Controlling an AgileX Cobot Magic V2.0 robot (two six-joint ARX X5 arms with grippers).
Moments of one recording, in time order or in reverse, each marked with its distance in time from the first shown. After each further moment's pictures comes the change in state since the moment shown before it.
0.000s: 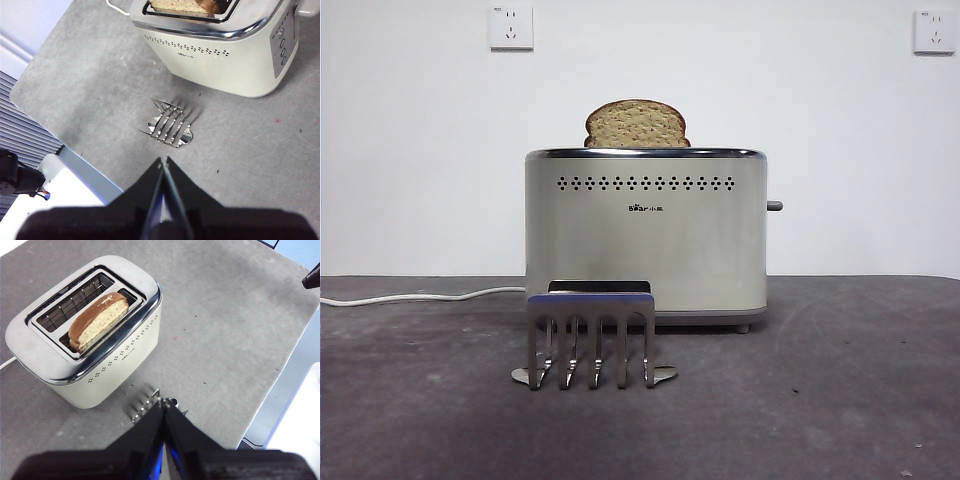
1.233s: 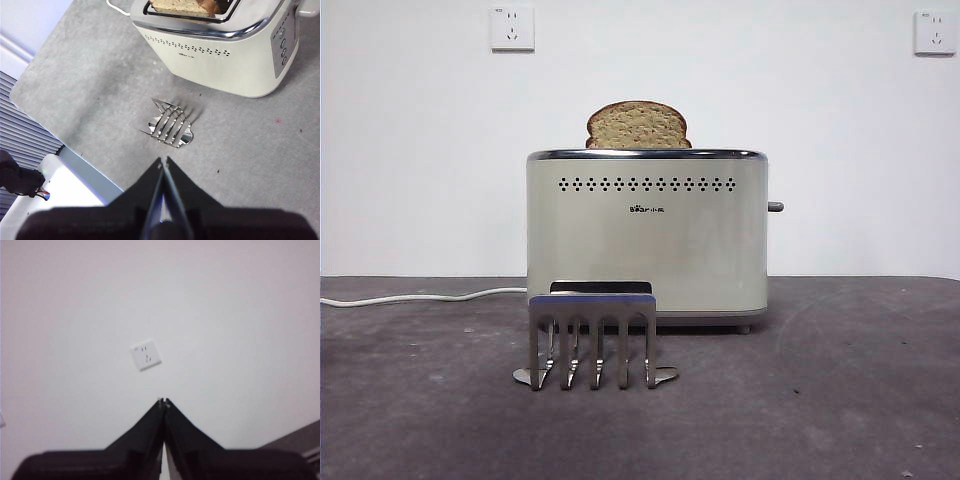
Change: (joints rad) left arm 0.620 -0.824 -0.743 0.948 -0.034 0.148; right arm 0.000 0.000 0.000 0.000 0.000 0.000
